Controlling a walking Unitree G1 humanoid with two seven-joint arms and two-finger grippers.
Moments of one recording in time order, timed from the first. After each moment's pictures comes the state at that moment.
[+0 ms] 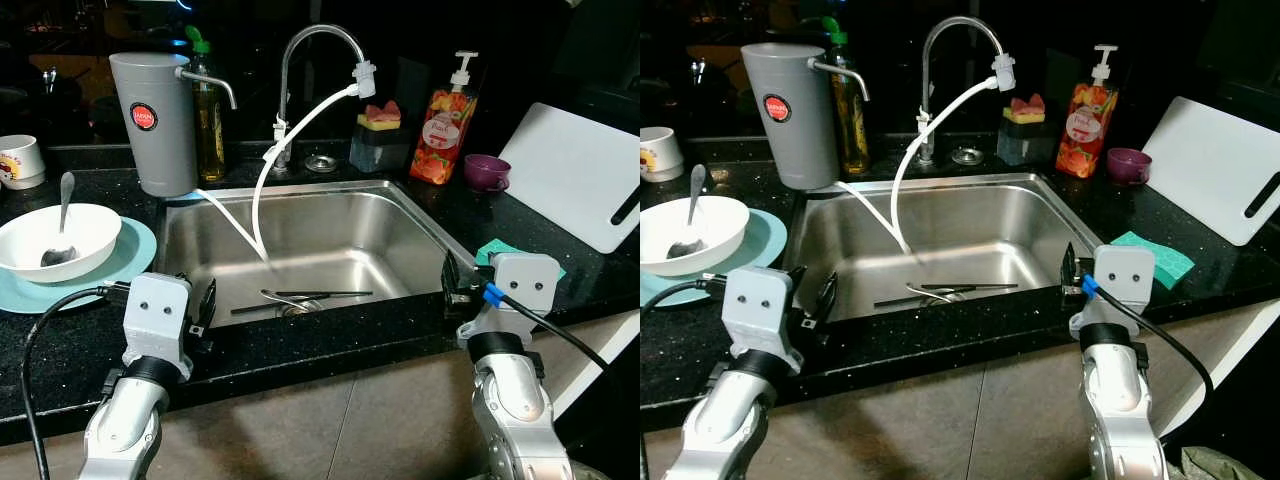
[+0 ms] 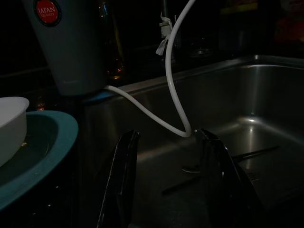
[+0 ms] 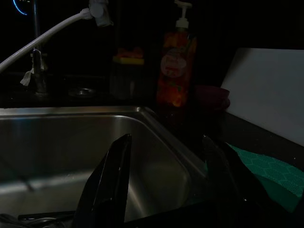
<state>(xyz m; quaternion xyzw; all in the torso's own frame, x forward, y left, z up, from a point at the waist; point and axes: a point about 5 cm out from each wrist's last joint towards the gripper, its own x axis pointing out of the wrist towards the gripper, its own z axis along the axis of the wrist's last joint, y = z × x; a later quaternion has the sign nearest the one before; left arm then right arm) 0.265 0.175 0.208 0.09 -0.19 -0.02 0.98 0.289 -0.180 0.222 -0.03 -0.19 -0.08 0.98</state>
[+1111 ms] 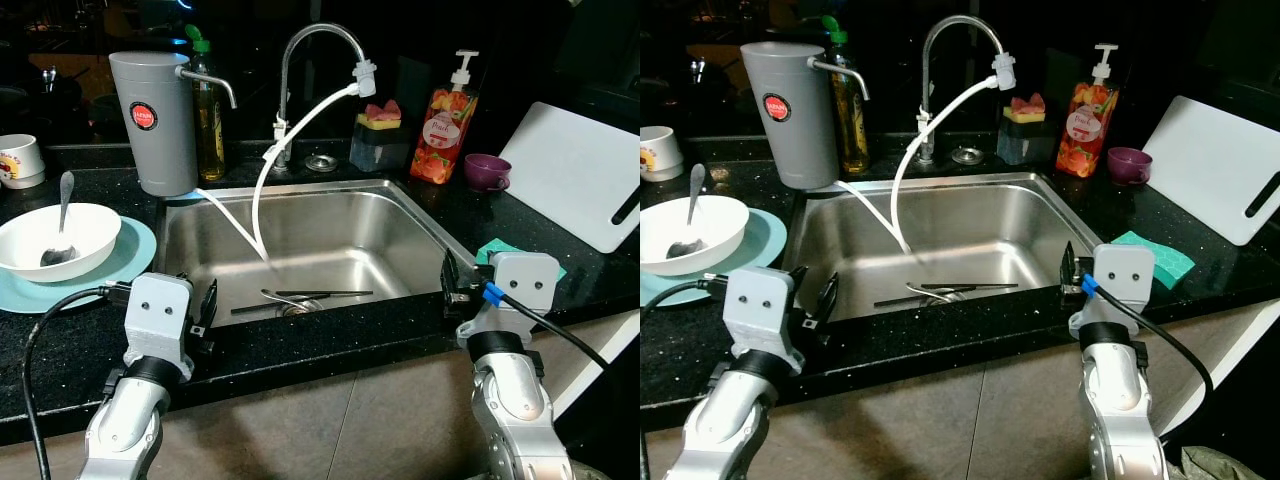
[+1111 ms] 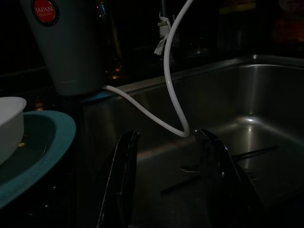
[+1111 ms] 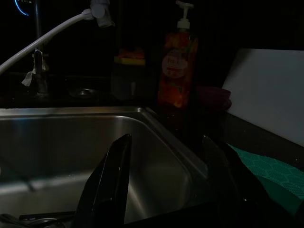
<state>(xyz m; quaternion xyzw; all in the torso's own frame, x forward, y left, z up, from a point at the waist) 0.265 0.174 0.208 0.09 -0.19 -0.02 0.98 0.289 -0.180 0.224 -0.03 -0.19 -0.07 0.98</state>
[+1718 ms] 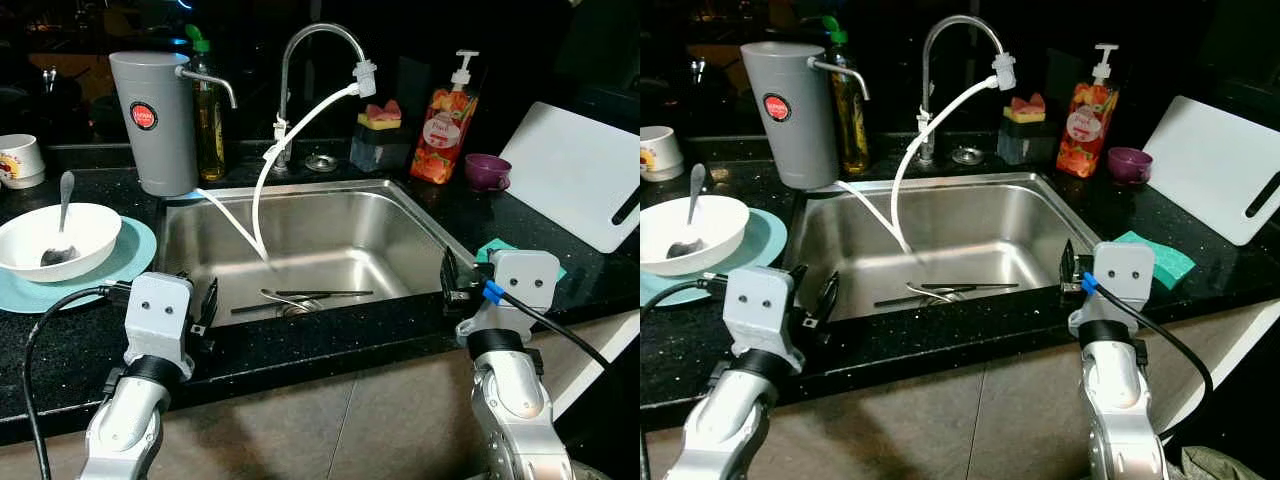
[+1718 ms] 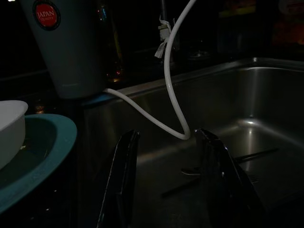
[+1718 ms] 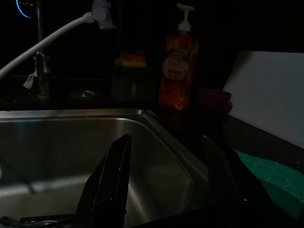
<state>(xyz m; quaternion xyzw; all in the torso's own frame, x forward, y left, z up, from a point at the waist) 0.265 0.173 0.210 0.09 -0.19 -0.02 0.98 0.290 -0.179 0.226 -0.03 -0.20 -0.07 0.98</state>
